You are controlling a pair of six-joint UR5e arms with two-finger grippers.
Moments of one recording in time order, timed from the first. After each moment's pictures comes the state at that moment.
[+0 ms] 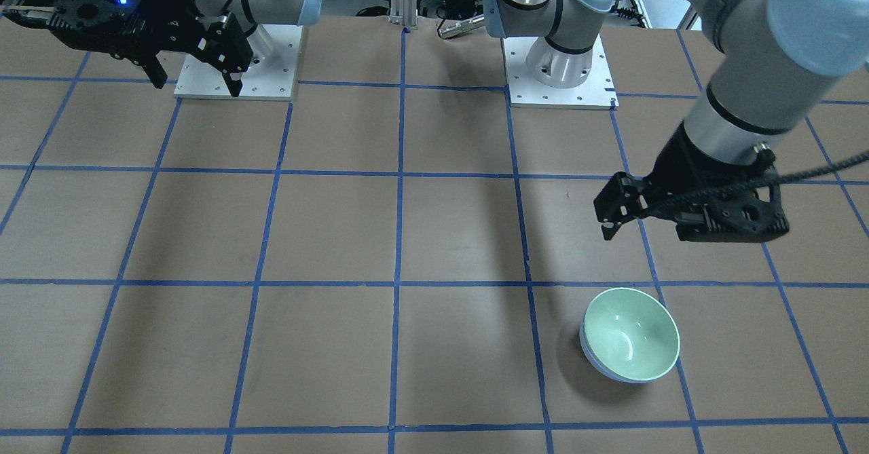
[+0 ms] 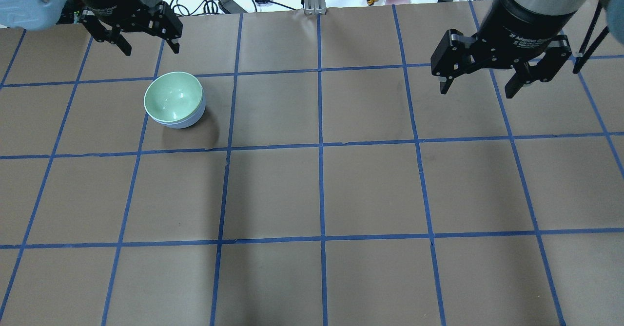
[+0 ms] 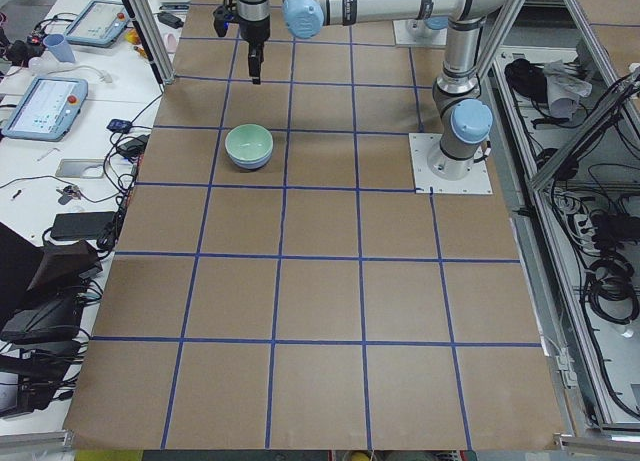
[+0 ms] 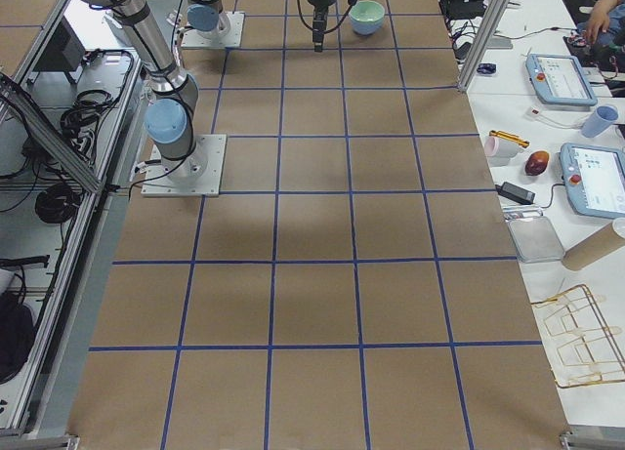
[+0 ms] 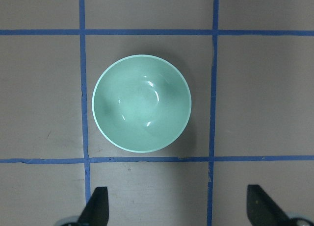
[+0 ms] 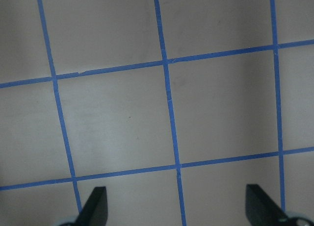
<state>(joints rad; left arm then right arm) -1.52 -1.77 -1.39 -1.47 1.58 0.06 1.58 -1.67 1.55 -1.46 -1.56 0.13</state>
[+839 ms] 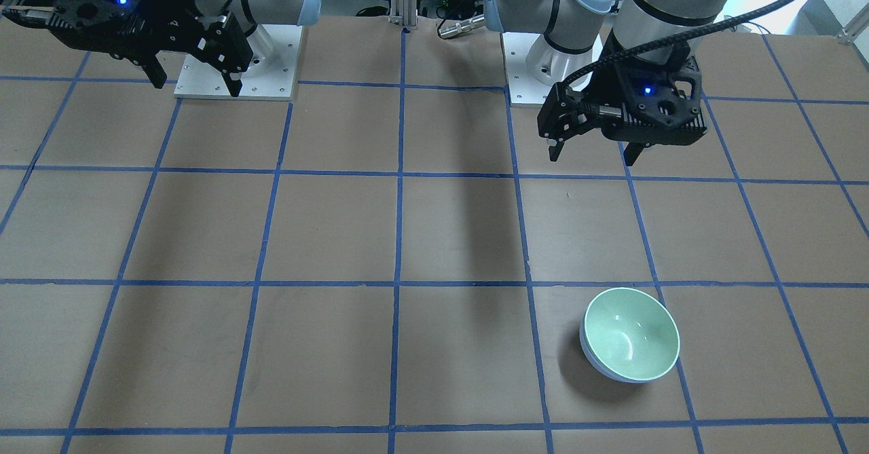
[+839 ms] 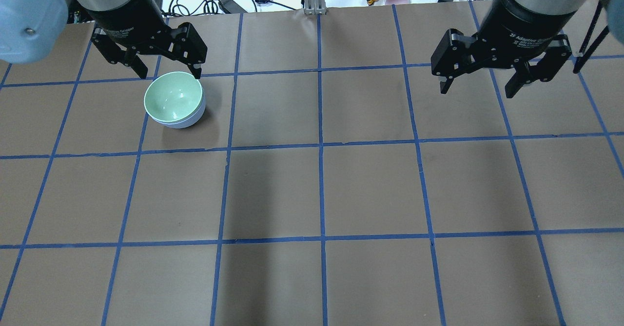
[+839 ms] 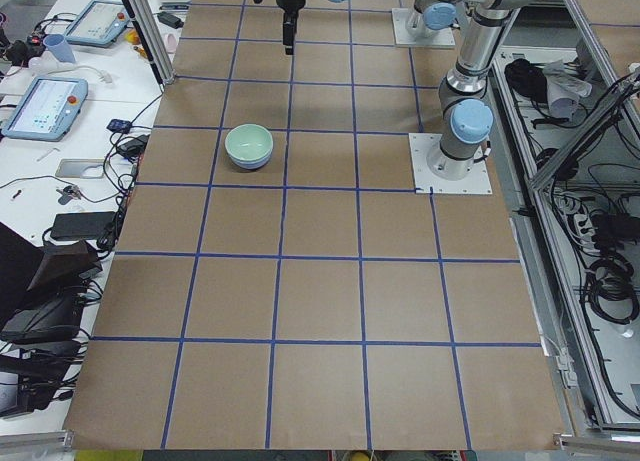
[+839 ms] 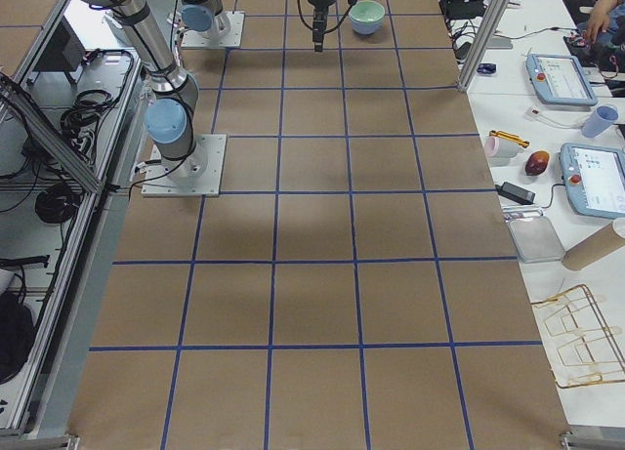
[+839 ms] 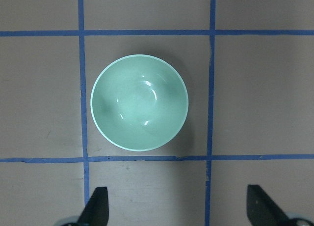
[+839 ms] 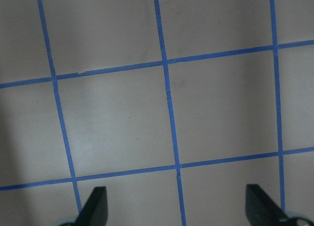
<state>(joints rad) -1.59 -1.63 -1.48 -1.57 1.58 0.04 1.58 -1.67 1.55 -1.46 -1.56 0.13</state>
